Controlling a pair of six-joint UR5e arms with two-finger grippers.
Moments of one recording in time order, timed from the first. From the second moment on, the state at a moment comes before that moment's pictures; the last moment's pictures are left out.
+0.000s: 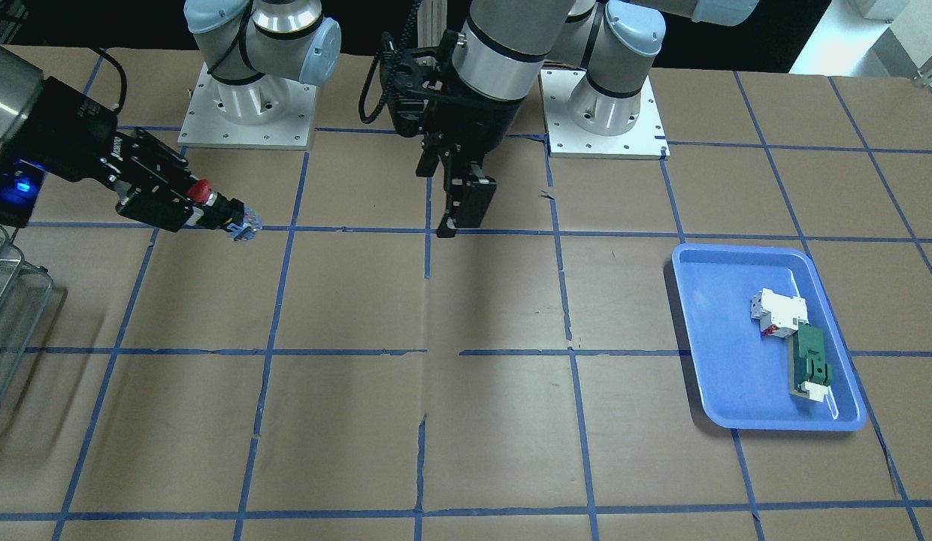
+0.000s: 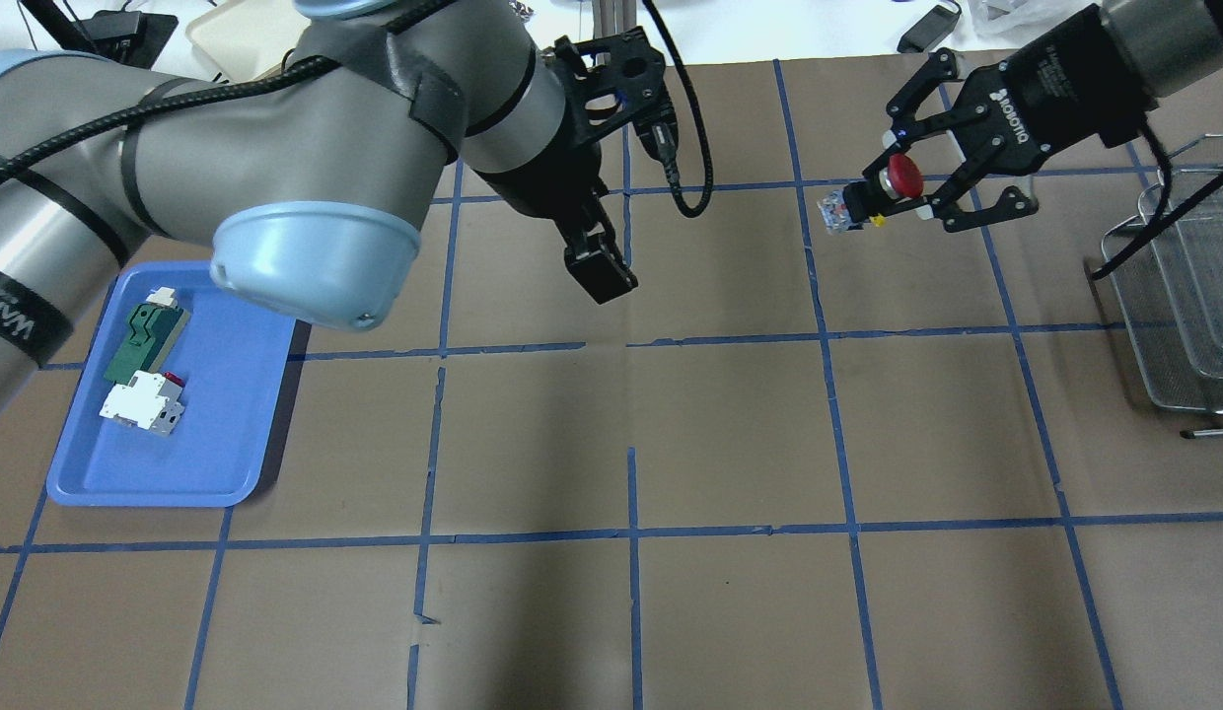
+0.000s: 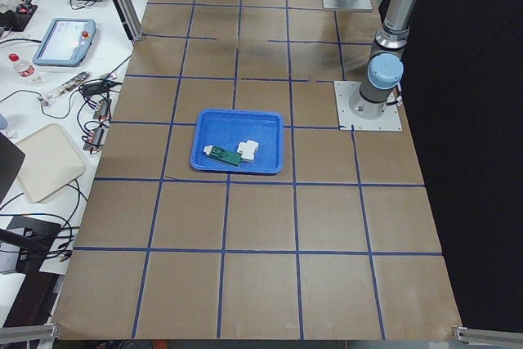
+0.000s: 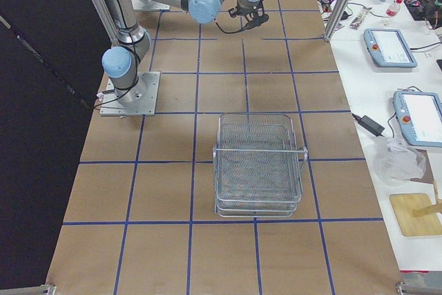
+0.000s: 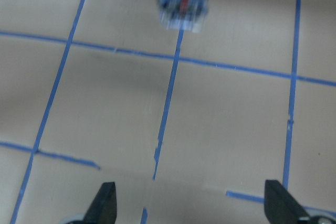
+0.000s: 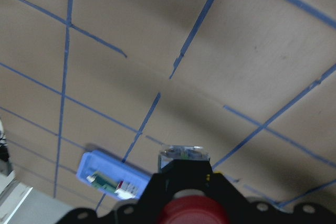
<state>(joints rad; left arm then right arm) -1.84 -1.65 -1.60 -1.27 1.34 0.97 1.26 -1.54 1.58 -1.42 -1.00 0.64</state>
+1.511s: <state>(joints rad) -1.56 -1.50 -1.62 -1.57 1.61 0.17 0.90 -1.32 1.53 -1.83 -1.63 -0.55</state>
